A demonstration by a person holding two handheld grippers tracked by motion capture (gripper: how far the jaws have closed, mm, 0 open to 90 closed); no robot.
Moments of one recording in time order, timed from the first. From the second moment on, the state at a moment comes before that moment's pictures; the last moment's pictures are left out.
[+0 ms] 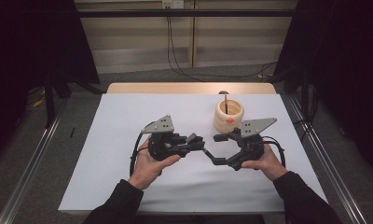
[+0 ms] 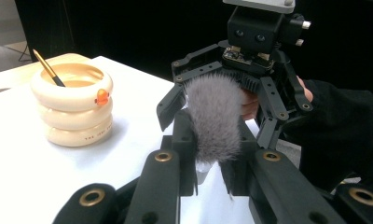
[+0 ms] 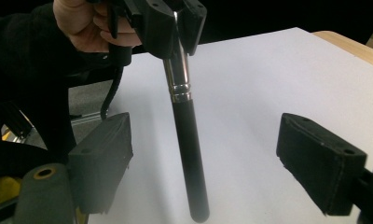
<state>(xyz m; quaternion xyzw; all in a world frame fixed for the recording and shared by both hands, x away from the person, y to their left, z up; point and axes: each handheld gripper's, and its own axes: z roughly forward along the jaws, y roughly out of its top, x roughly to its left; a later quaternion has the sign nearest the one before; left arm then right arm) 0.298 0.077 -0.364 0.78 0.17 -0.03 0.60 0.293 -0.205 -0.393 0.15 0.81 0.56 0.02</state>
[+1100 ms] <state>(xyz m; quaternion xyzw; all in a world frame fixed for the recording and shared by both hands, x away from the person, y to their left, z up) 0.298 0.054 -0.365 0.83 0.15 -0.04 0.54 0.294 -0.196 -0.400 0.12 0.84 0.53 -0.05</state>
